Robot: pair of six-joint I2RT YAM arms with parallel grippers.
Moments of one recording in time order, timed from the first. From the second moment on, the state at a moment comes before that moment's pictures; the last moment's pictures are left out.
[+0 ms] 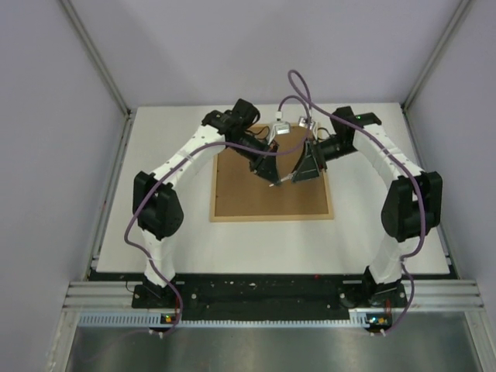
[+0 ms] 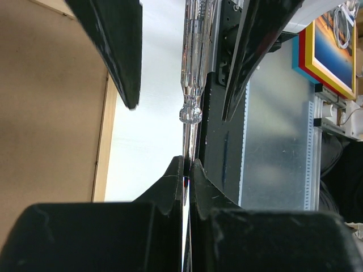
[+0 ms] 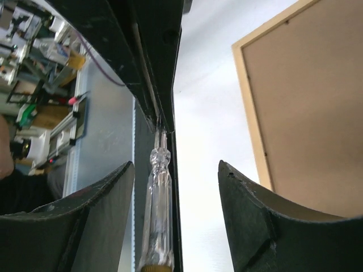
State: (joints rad) left arm -0.57 1.97 1.91 -1.08 1.03 0.28; right arm 0.22 1.78 1.59 -1.17 -1.27 -0.60
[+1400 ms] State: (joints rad) left arm -0.60 1.97 1.93 -1.15 0.96 0.28; right arm 0.29 1.84 1.61 -1.34 -1.31 -0.84
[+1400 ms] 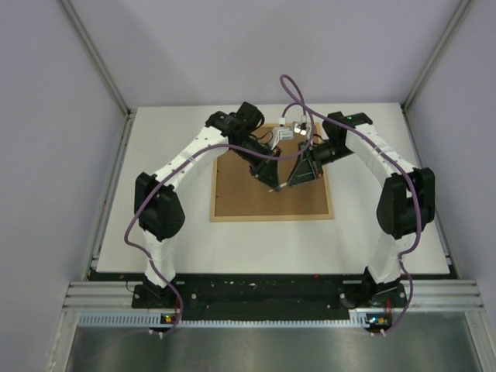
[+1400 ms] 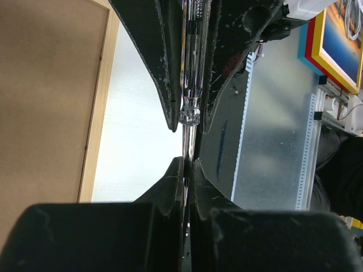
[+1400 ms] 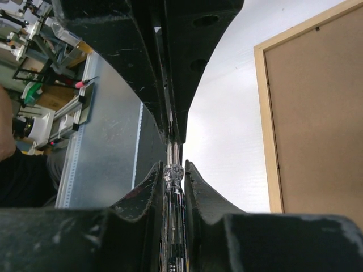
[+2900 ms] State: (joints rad) left arm -0.12 1.50 1.29 -0.68 0.48 0.07; right arm 0.39 1.89 1.52 -0.53 -0.87 0.24
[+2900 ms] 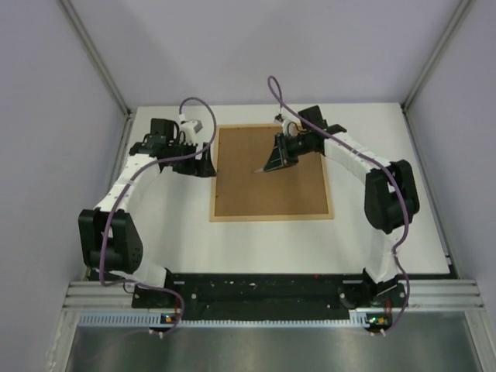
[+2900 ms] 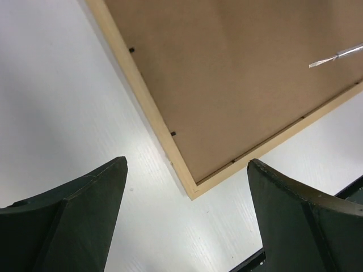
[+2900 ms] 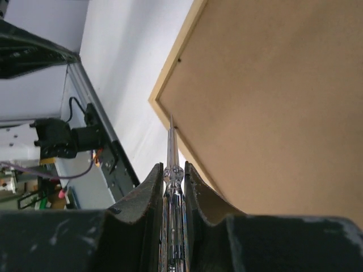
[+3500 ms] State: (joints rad) left arm 0.03 1.82 1.23 -0.50 0.67 -0.06; right arm 0.53 2.25 1.67 -0.20 -0.79 0.69
